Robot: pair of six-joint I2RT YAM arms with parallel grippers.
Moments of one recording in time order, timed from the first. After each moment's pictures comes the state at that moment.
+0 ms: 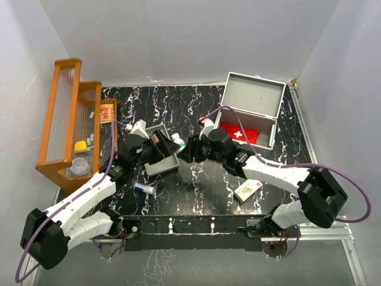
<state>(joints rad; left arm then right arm) -0.58 0.99 0.62 -0.07 0.05 -0.90 0.80 1.38 0.81 0.17 -0.15 0.56</state>
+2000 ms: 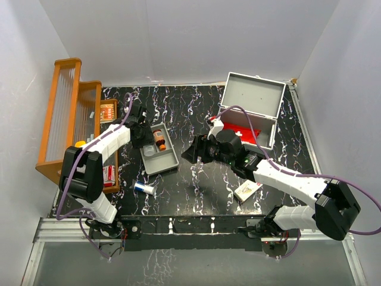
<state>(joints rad) -0.28 1.64 1.10 -0.55 -0.09 -0.54 0.79 1.24 0.79 0.06 -0.12 0.64</state>
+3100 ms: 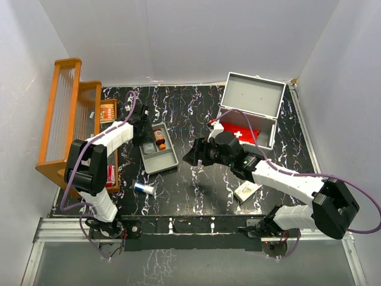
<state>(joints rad) -0.28 1.72 1.15 -0.52 -0.15 -0.54 0.79 1.25 0.76 0.05 -0.12 0.66</state>
